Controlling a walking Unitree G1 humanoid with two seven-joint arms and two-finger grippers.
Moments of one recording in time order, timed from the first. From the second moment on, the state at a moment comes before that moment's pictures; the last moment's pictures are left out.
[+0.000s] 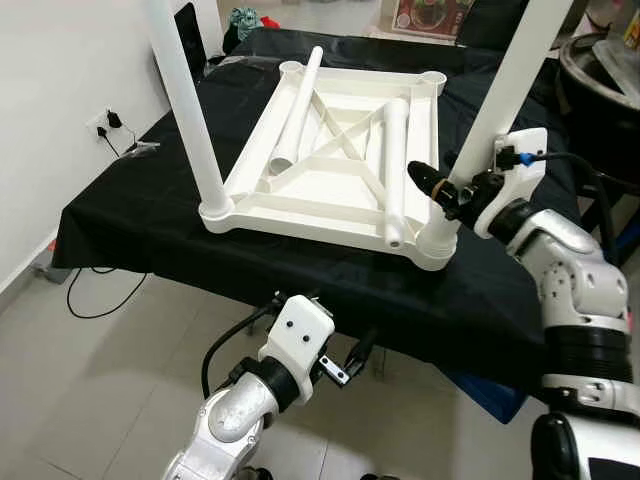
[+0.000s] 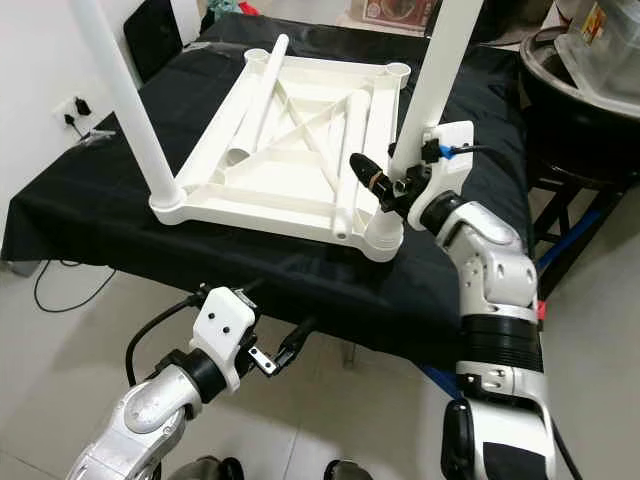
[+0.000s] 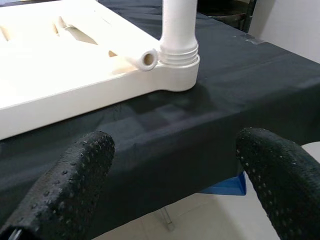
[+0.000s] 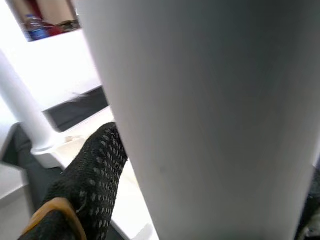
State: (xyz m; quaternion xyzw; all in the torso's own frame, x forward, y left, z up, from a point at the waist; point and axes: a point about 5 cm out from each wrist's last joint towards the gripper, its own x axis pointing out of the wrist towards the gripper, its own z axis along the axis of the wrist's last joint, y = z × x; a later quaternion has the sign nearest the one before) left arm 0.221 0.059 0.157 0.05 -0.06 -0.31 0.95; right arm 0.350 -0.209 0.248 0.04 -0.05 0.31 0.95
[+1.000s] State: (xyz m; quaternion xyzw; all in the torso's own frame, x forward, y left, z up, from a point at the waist) left arm 0.220 0.060 0.156 0.06 -0.05 -0.31 0.95; right arm 0.356 -0.186 0.238 0.03 -0.04 0.46 0.88
